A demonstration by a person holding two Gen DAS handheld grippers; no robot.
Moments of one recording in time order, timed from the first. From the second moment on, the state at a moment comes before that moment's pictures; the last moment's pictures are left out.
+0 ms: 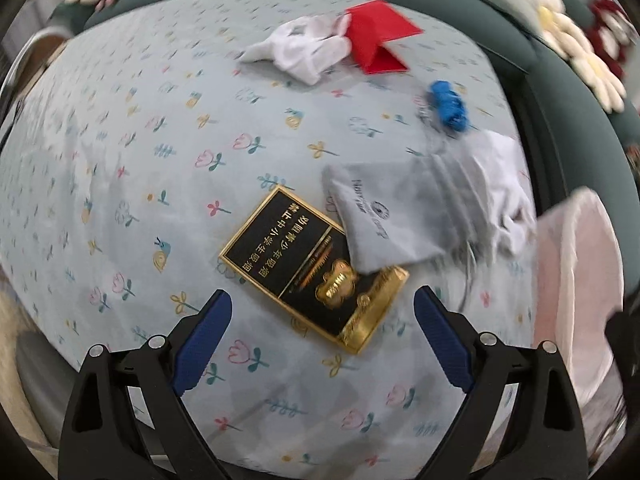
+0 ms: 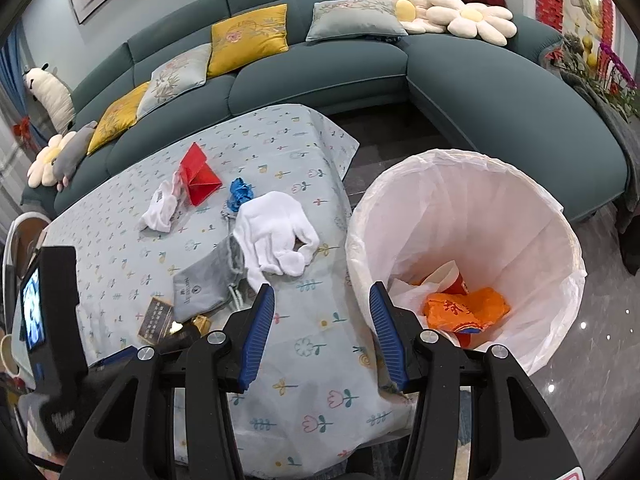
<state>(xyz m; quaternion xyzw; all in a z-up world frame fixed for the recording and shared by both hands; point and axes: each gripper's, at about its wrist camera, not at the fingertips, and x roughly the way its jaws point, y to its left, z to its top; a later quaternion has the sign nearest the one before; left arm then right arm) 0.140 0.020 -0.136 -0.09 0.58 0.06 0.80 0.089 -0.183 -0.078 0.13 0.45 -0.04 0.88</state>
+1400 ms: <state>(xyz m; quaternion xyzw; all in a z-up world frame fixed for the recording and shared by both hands) 0.145 0.047 -0.140 -0.07 0.59 0.05 0.80 0.100 -0.173 -0.088 0.14 0.45 -0.02 0.88</state>
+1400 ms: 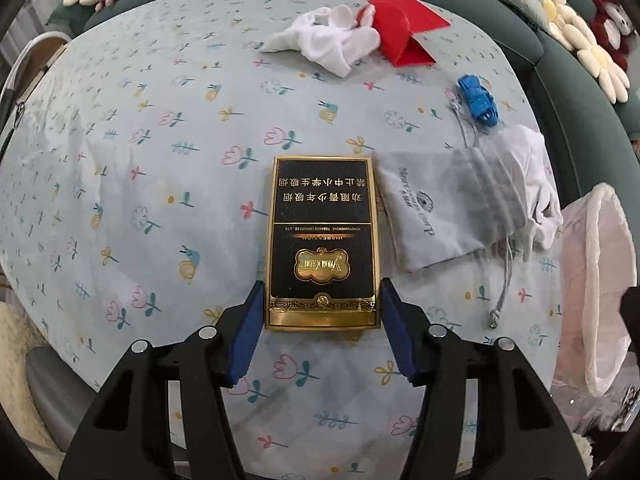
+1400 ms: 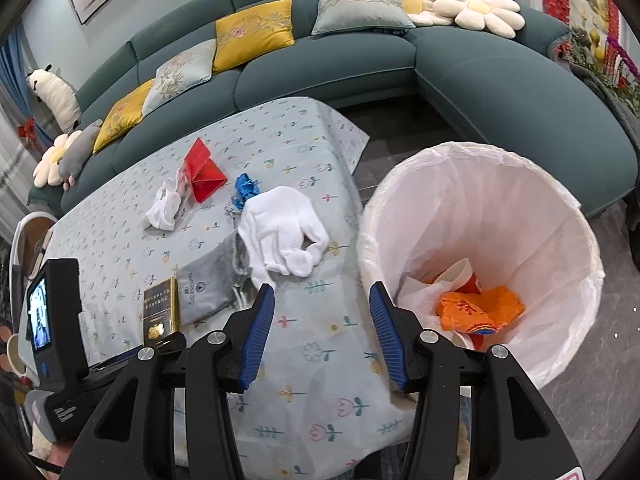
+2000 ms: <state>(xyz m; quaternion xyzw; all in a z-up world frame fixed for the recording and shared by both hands) 0.146 0.088 -0.116 -0.06 0.55 0.05 0.83 0.158 -0.099 -0.117 0.11 0.49 0.04 0.86</state>
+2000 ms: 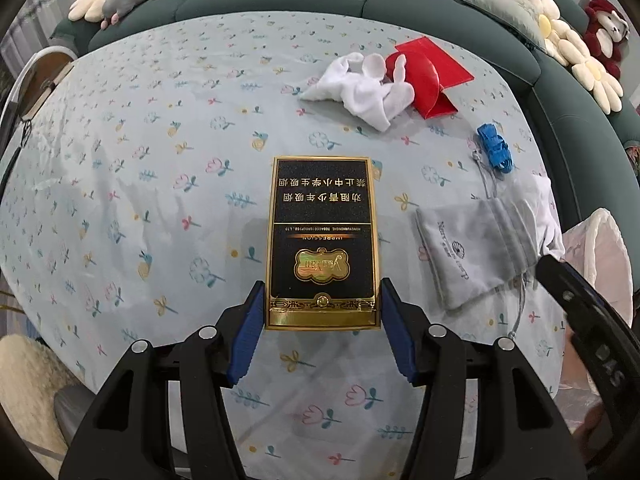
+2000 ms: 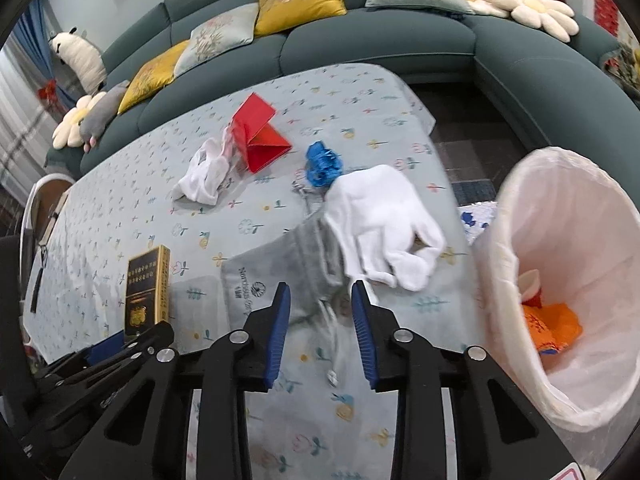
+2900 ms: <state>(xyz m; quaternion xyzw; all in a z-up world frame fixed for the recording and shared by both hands) 0.136 0.070 -0.064 -0.05 0.51 0.01 0.86 0.145 -0.095 -0.054 0.13 0.43 0.08 0.89</state>
